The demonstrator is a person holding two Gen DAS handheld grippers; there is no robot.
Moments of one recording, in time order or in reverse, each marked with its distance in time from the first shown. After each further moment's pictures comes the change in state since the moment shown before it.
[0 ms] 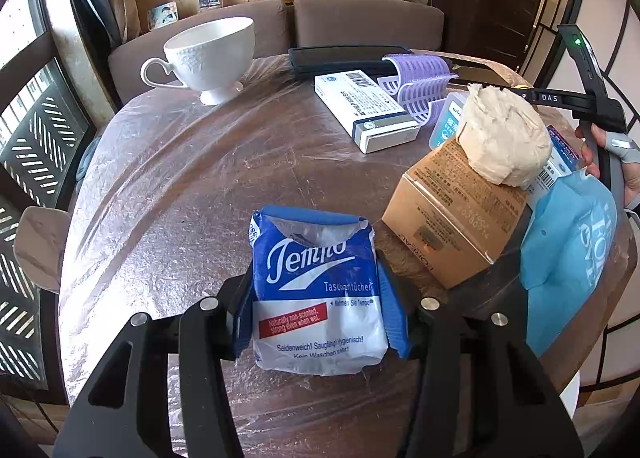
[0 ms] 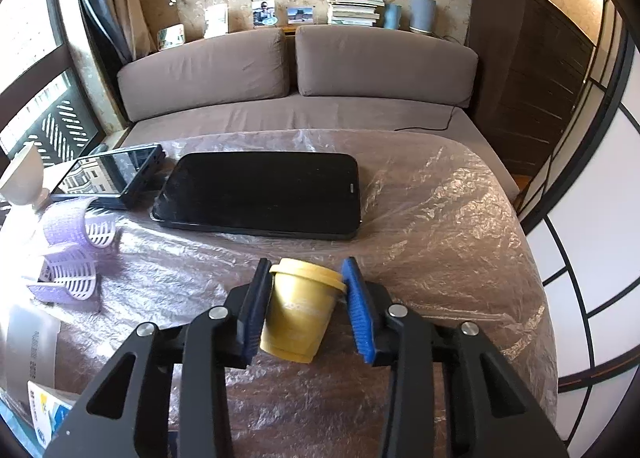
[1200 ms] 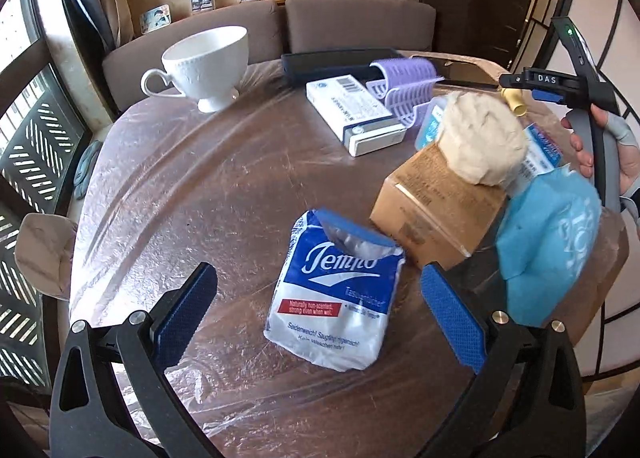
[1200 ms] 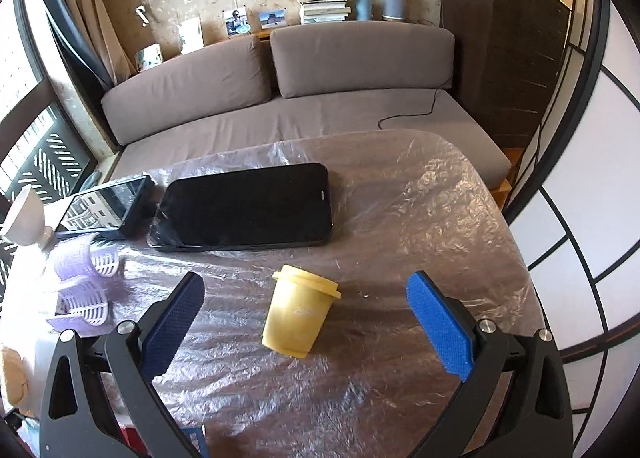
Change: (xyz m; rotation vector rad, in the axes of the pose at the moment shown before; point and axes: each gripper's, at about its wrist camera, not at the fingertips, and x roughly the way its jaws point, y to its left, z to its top) left arm -0.010 -0.002 0.004 0.016 0.013 -0.015; right arm -0.009 -0.023 0.013 0.140 0.014 -0.012
